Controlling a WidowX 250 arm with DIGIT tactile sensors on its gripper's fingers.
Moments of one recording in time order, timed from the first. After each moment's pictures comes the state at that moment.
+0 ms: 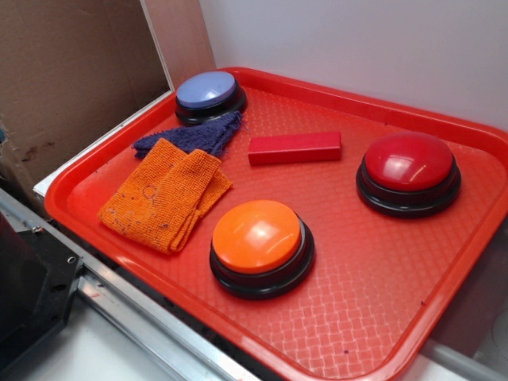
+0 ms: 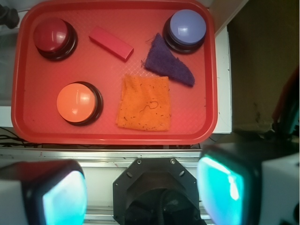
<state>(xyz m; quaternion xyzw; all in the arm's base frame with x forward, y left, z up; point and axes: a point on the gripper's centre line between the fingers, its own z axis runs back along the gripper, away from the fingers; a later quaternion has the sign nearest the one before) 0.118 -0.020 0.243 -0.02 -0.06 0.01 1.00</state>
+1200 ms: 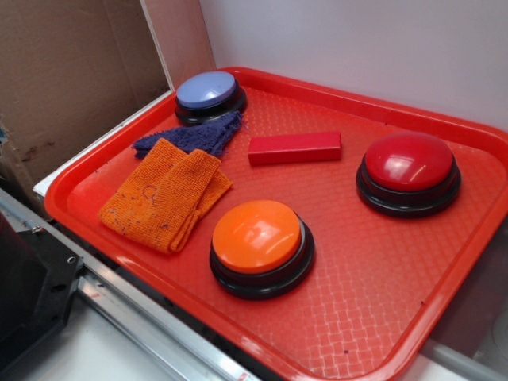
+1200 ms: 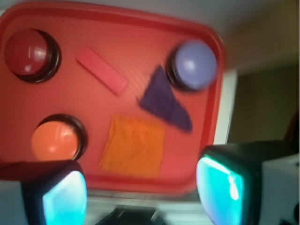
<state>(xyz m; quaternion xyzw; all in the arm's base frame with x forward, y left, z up) 0.252 -0.031 0.188 0.04 0.03 -0.14 0.99</state>
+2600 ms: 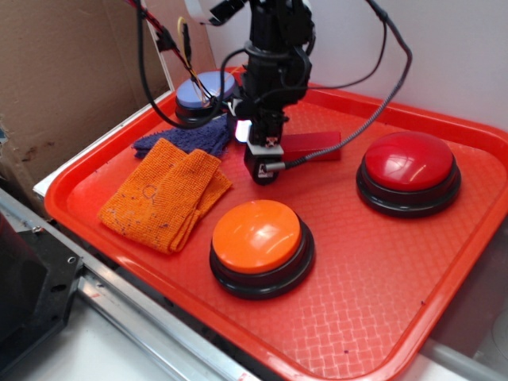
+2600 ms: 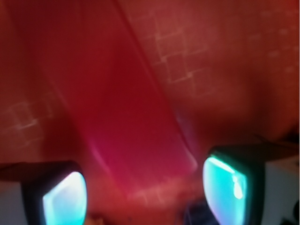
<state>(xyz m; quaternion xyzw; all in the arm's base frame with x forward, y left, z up) 0.287 -0.043 0.006 0.02 0.12 -0.25 0.96</state>
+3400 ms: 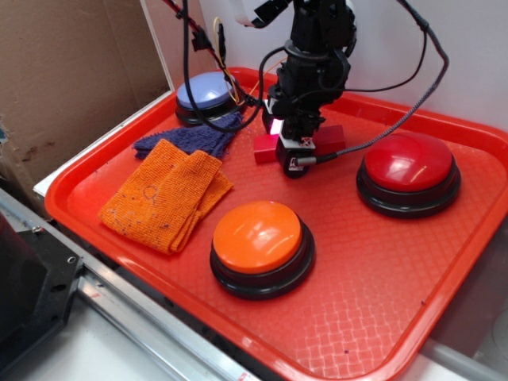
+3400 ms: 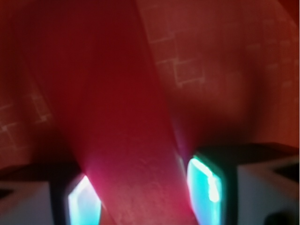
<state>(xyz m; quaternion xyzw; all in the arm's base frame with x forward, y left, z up) 0.312 -0.055 0.004 0.06 0.11 -0.25 0.96</state>
